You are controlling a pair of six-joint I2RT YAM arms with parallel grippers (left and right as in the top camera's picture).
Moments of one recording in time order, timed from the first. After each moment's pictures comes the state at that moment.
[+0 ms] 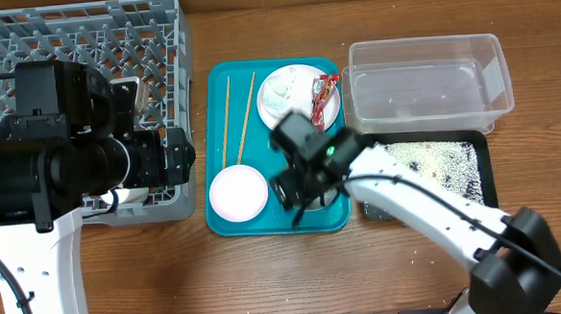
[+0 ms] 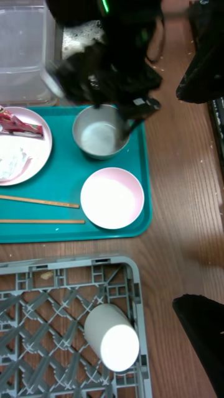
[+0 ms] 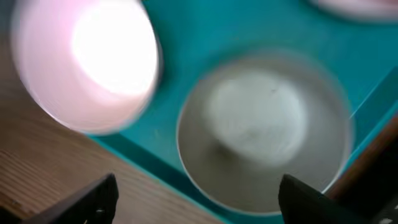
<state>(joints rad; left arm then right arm) 0.01 1.38 1.89 -1.65 0.25 -0.05 0.75 1.73 1.40 -0.93 -0.07 0.28</state>
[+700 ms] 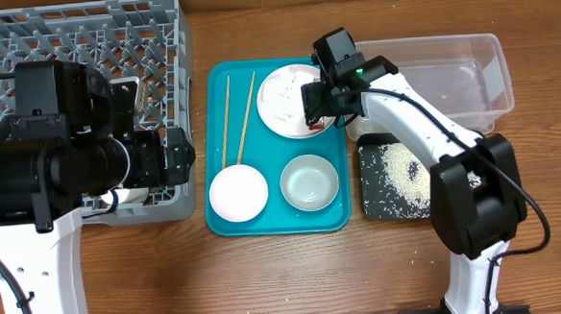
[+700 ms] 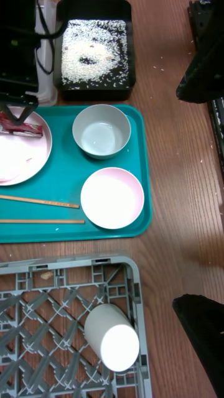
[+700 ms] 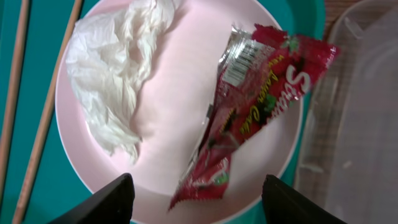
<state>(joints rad) 0.01 1.38 1.89 -1.65 0.25 -0.05 0.42 2.08 1.63 -0.68 -0.08 0.31</state>
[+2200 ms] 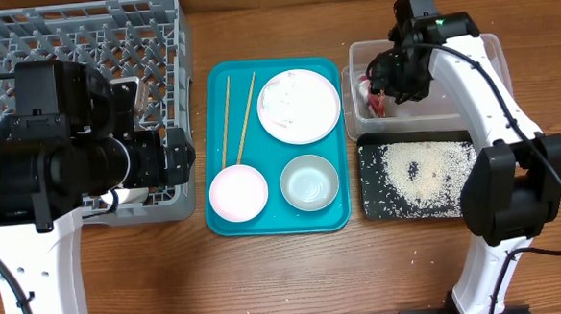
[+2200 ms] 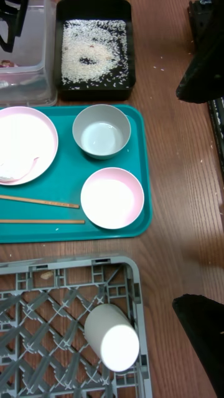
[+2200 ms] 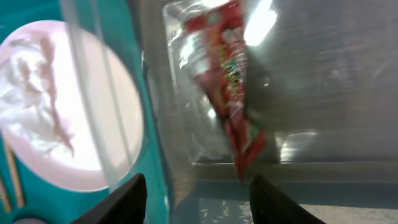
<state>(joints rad) 0.01 1.38 1.89 -1.65 0.25 -0.05 0.14 2.07 1.85 -1.12 -0.17 0.32</state>
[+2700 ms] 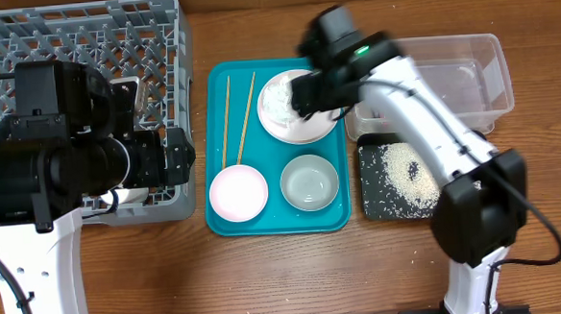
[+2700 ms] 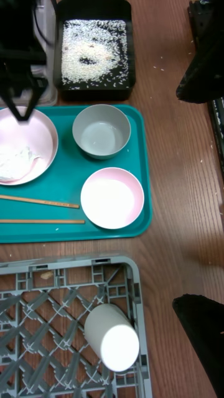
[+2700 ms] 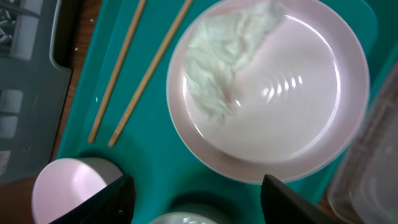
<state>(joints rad) 0.01 1.38 1.89 -1.65 0.25 -0.05 0.49 2.04 1.85 -0.98 -0.17 0.20</state>
